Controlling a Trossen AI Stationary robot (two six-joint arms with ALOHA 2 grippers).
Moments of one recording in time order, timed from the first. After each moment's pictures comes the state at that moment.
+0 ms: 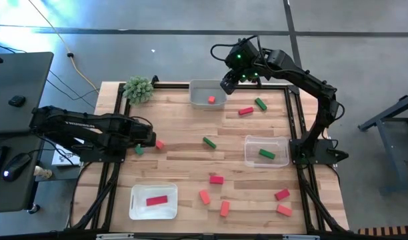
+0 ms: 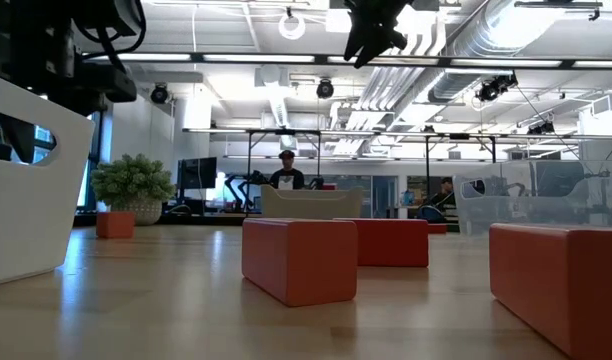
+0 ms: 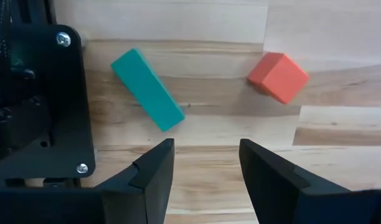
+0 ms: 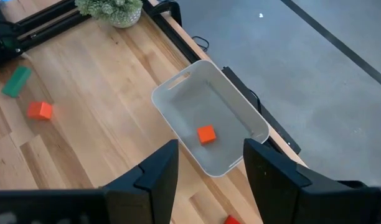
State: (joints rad) left arm 0.09 0.99 0.71 -1.20 -0.04 -1.64; right arm -0.46 1.73 2.01 -1.13 0.09 0.13
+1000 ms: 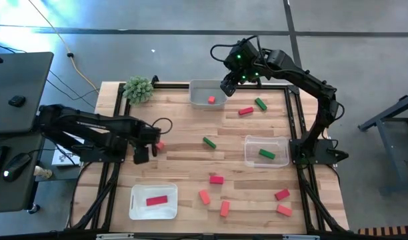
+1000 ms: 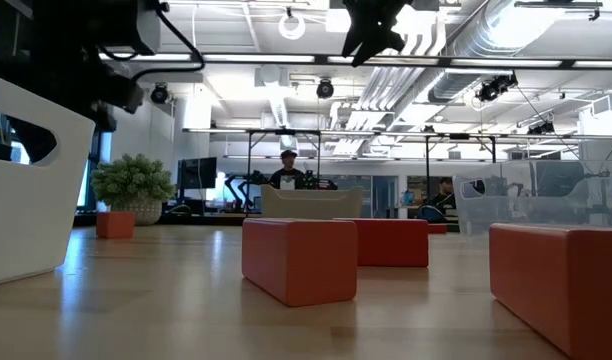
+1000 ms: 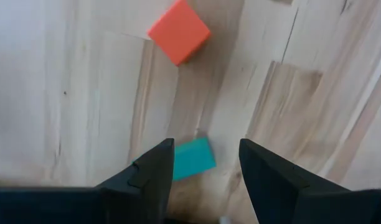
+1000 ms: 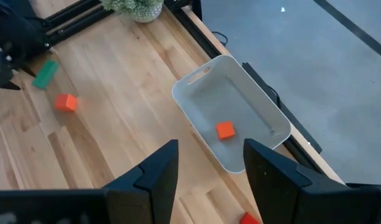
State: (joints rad) left arm 0.10 1.15 0.71 -1.11 -0.03 -0.22; right arm -0.46 1.73 2.01 -1.13 0.01 0.13
